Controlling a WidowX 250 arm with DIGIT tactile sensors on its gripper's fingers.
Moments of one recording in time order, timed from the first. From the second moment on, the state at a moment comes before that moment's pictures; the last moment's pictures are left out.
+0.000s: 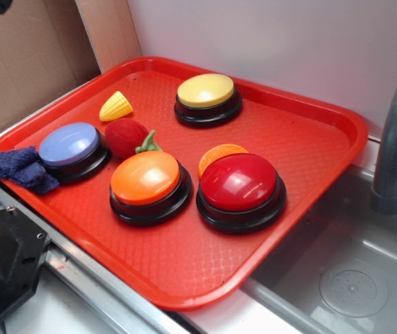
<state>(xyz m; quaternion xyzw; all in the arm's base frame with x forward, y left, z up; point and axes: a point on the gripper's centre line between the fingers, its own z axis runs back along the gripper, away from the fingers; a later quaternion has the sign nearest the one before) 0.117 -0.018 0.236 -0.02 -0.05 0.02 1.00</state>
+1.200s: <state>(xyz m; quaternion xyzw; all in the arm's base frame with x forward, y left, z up) 0.180 0.054 0.184 0.00 -0.06 0.04 1.00</state>
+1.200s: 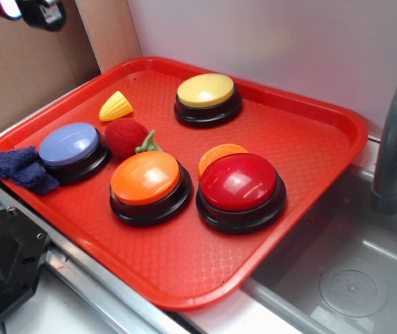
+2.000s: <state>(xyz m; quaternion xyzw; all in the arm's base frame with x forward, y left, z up) 0.230 0.087 0.104 0.01 -0.13 -0.03 0.99</state>
